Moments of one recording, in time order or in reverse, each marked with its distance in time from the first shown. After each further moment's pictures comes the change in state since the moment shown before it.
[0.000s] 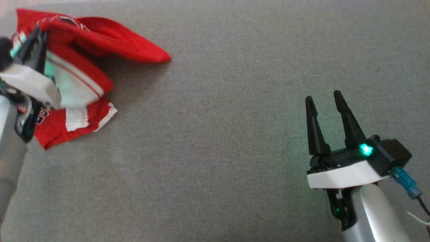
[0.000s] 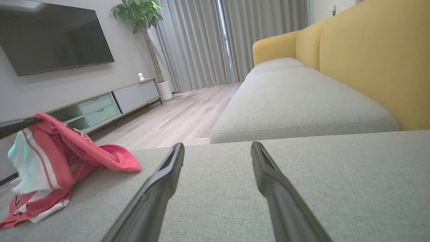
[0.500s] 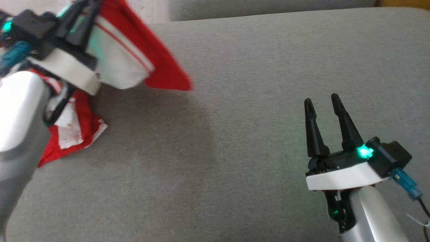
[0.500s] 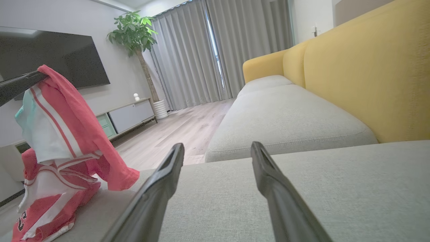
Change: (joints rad) left arm -0.060 0.030 -0.116 -0.394 0.083 0.000 -0.041; right arm 0.007 0.000 0.021 0.010 0.061 0.000 -0.001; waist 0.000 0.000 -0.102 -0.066
